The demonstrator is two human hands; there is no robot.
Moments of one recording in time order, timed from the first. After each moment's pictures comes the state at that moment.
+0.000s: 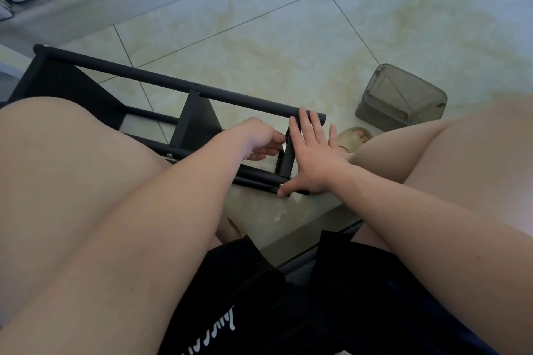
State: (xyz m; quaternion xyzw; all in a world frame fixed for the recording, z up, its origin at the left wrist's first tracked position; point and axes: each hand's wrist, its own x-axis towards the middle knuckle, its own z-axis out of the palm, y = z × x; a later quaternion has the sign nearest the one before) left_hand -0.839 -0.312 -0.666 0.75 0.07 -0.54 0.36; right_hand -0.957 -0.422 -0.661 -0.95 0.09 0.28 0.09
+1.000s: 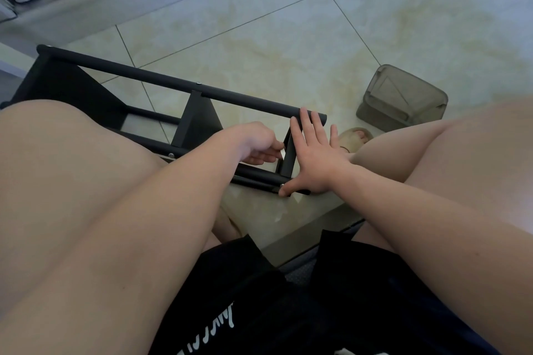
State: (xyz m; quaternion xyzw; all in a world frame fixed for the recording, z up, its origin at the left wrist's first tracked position) left_hand -0.841 -0.308 -0.664 0.75 0.03 -0.58 0.31; right_hand -0.957 -0.422 -0.659 -0.95 0.09 0.29 0.10
